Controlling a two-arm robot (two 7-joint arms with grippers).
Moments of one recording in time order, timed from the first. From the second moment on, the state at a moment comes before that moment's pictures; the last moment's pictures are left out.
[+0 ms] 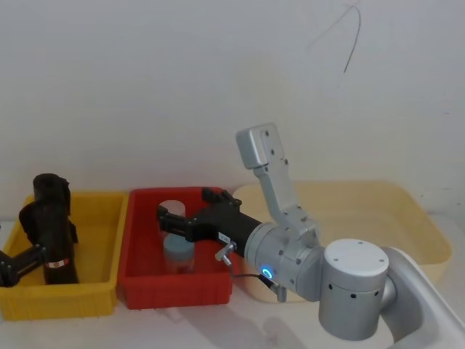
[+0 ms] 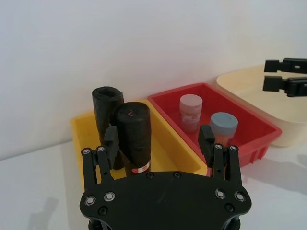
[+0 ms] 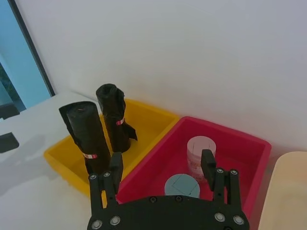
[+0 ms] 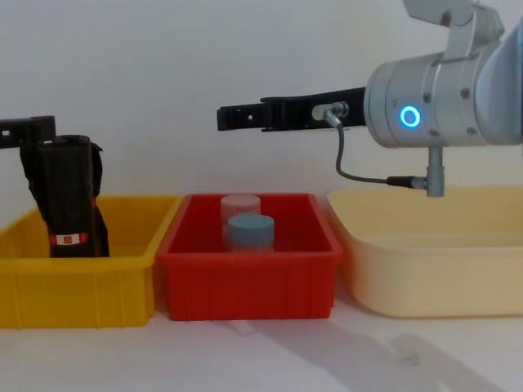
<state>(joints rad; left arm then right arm) 0.01 0.54 0.03 -1.91 -0.53 0.22 -0.23 0.48 0.14 -0.47 -1.57 0.35 0.49 0.21</state>
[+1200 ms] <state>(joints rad) -0.17 0.44 0.09 -1.65 -0.56 0.16 -0.23 0.49 0.15 -0.45 -1.49 0.34 0.50 0.25</state>
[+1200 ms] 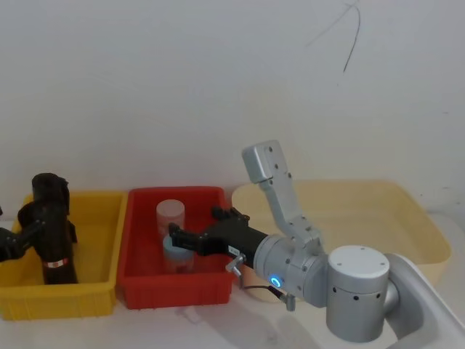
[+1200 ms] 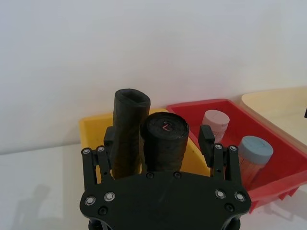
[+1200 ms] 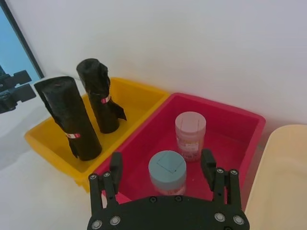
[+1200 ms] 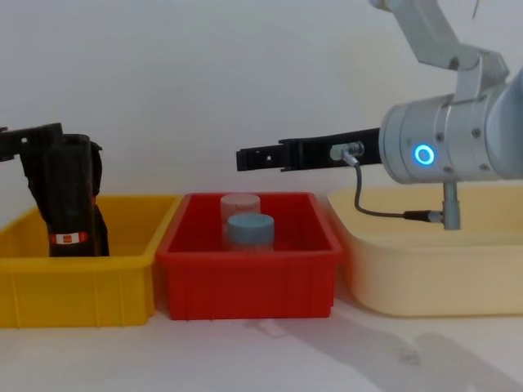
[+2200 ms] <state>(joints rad) -0.37 0.42 0.20 -1.42 -0.56 0.19 -0.31 0.53 0.13 -0.46 -1.39 0.36 0.49 0.27</state>
